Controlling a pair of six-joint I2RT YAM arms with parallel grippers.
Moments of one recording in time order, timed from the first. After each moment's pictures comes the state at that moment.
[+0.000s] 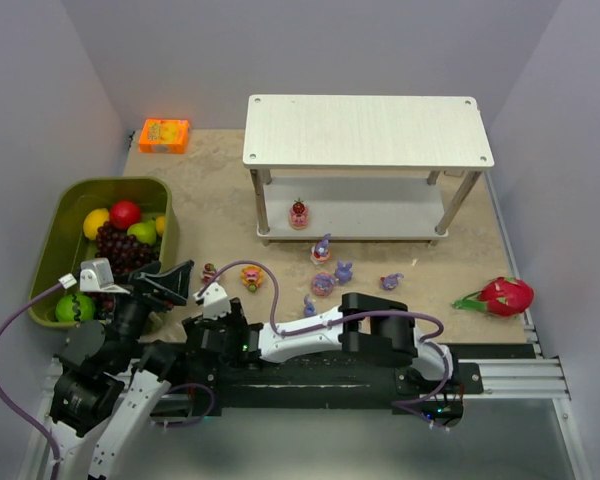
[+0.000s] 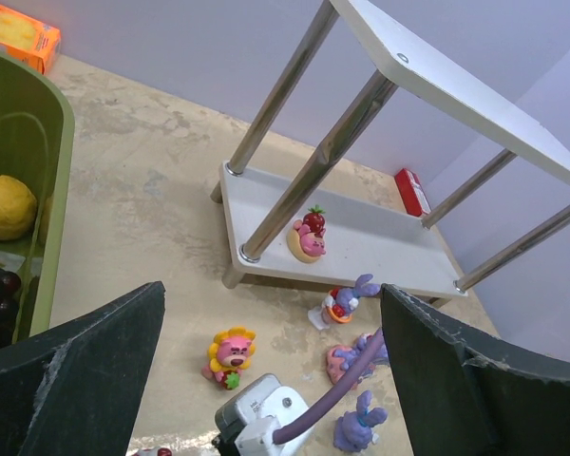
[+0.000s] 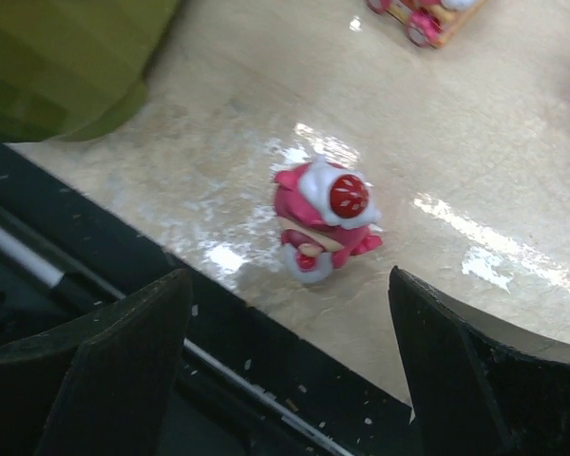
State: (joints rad) left arm -0.41 0.01 0.69 -0.62 -0.20 -0.54; right arm 1.52 2.16 1.51 -0.13 0.69 0.80
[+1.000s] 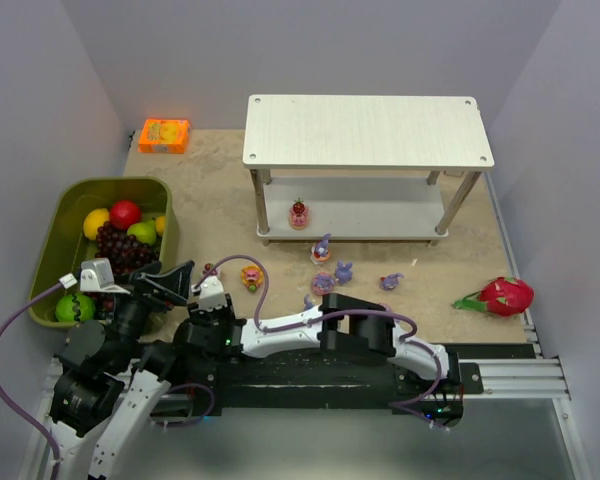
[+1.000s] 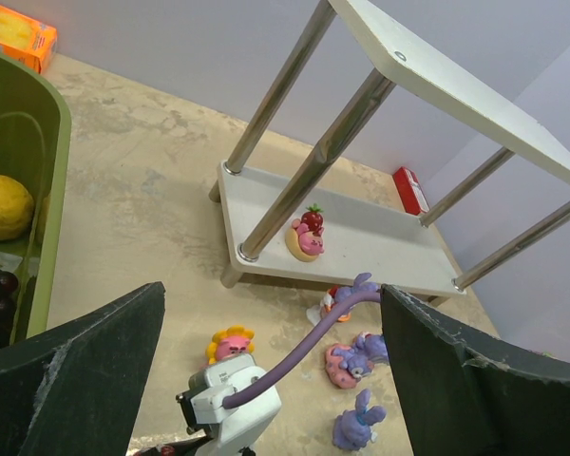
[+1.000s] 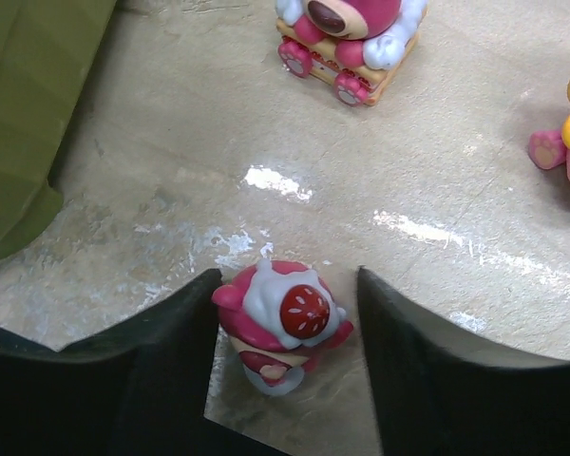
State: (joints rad) left arm -0.41 0.01 0.69 -0.62 -0.20 -0.54; right arm 1.49 2.34 1.71 -0.26 0.87 0.90
